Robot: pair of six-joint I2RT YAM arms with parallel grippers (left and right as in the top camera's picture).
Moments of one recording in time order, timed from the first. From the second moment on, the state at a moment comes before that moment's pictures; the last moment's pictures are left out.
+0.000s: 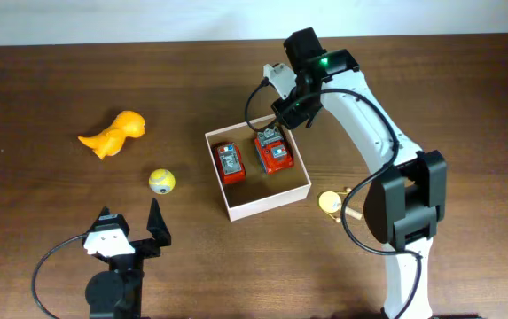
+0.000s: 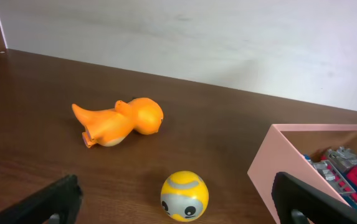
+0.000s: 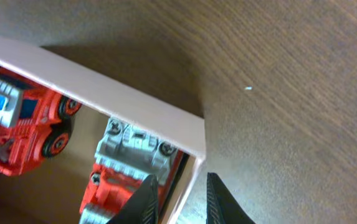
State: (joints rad) left arm -0.01 0.01 0.05 -0.15 -0.08 -0.18; right arm 0.34 2.22 2.04 -1.10 -0.20 -0.30
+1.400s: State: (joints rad) left arm -0.01 0.01 0.05 -0.15 -0.08 -0.18; right arm 0.28 2.29 2.04 -1.04 -0.03 0.04
